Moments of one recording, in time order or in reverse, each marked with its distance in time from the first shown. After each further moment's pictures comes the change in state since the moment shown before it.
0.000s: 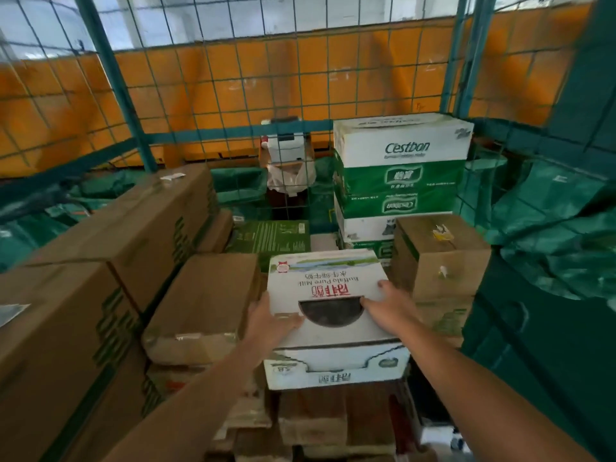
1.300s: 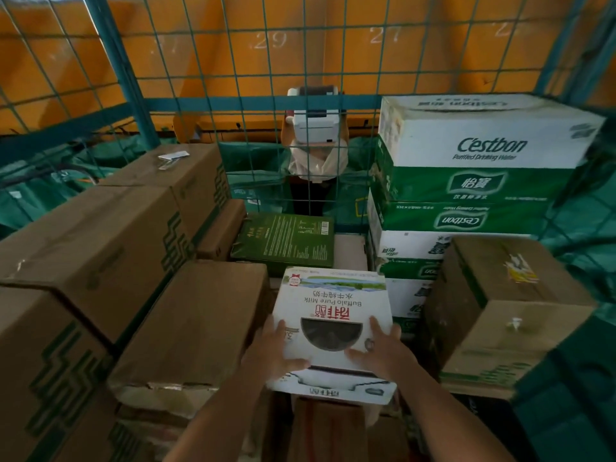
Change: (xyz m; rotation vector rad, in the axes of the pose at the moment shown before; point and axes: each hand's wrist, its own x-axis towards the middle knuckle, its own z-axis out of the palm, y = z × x) left_hand 0.172 -0.052 0.007 0.706 -0.269 -0.034; right_hand 0.152 -0.012 0.103 -0.311 -0.443 0.020
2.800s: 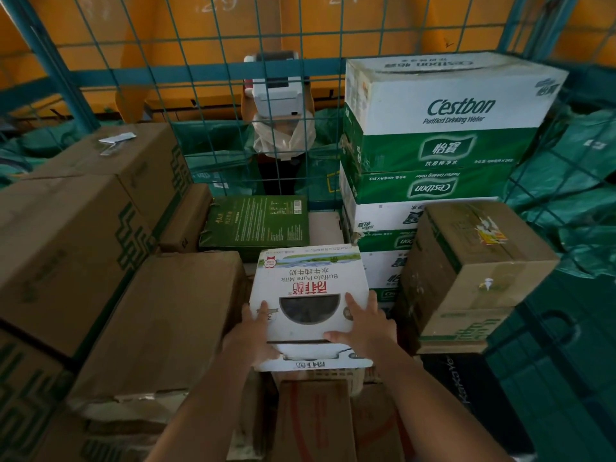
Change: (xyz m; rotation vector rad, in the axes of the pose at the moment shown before) left_hand 0.035 -0.007 0.008 0.183 -0.070 -0.010; right_hand 0.001 -0.005 0.007 -0.255 0.109 0.042
